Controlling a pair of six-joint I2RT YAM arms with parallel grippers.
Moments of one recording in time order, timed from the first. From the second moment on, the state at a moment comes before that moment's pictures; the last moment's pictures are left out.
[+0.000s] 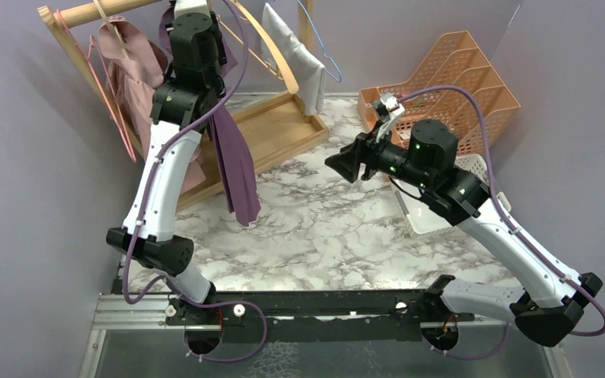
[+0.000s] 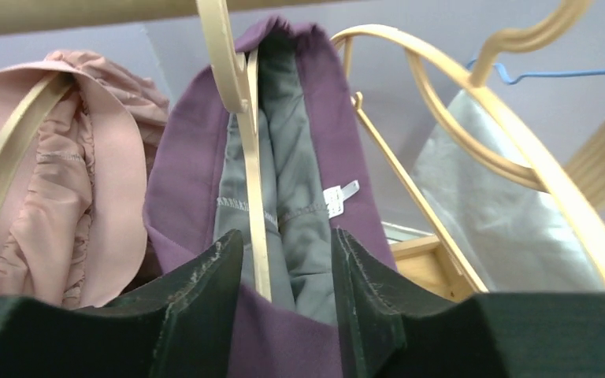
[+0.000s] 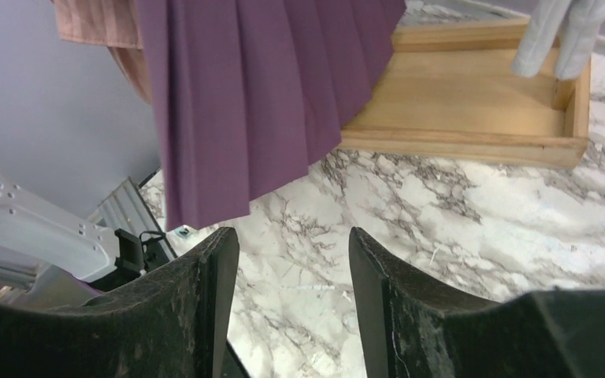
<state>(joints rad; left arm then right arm) -0.31 1.65 2.14 -0.57 -0.63 -0.08 0.72 1.11 1.28 -0.32 -0.23 0.28</state>
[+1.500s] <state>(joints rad) -0.31 0.51 1.67 -1.29 -0.23 -0.31 0.72 0.76 1.58 -1.12 0.34 0.54</state>
